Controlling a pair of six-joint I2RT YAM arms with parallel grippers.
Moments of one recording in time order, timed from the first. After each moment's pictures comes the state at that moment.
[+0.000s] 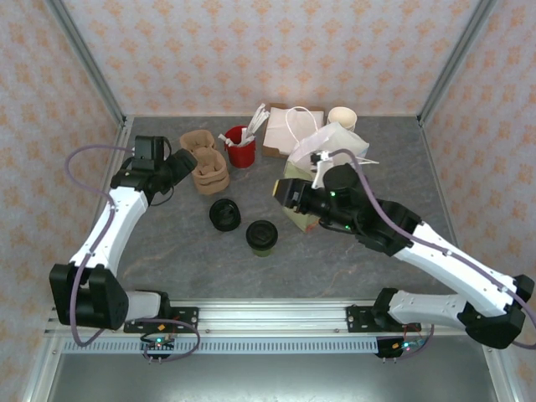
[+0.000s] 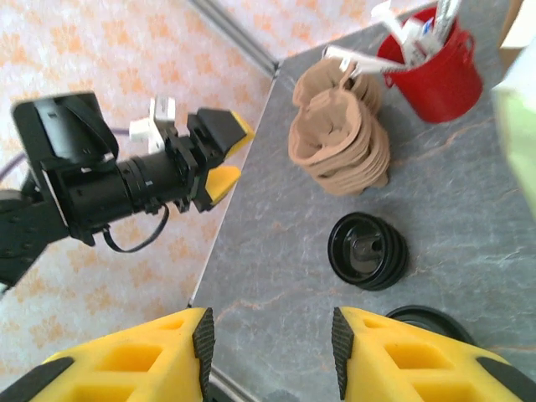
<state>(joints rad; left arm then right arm) -0.01 1.32 1.11 -0.61 0.09 -0.78 0.93 1.05 1.23 -0.55 0.08 0.85</state>
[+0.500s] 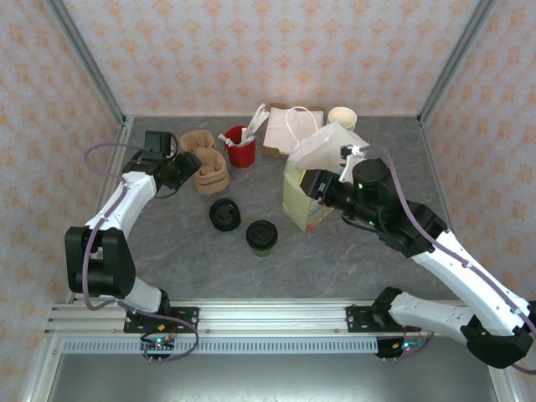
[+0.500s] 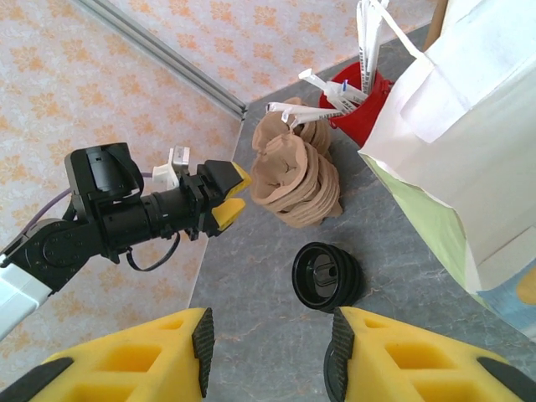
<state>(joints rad) 0.01 1.51 1.15 -0.53 0.19 -0.79 0.78 0.96 1.21 -0.63 0.03 0.85</state>
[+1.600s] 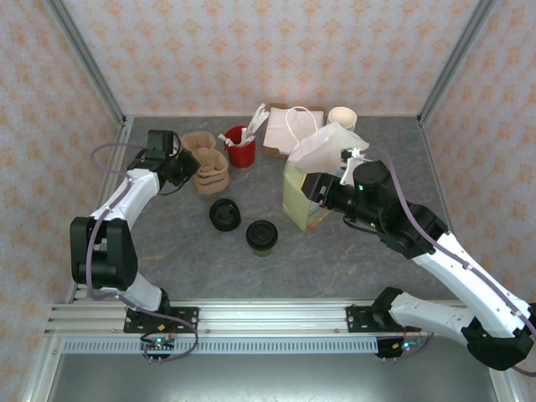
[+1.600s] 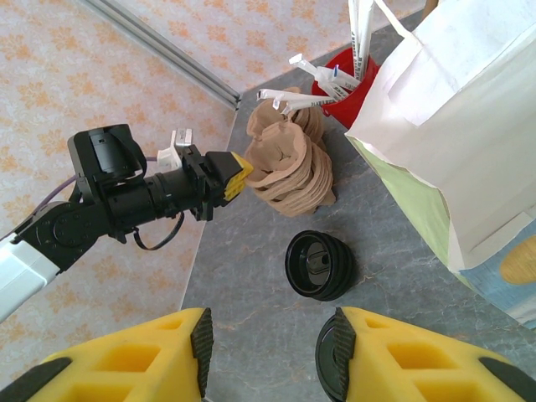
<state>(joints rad) 0.01 1.57 1.15 -0.44 0.25 -0.84 0.77 0.95 1.19 -0.65 0.01 0.85</state>
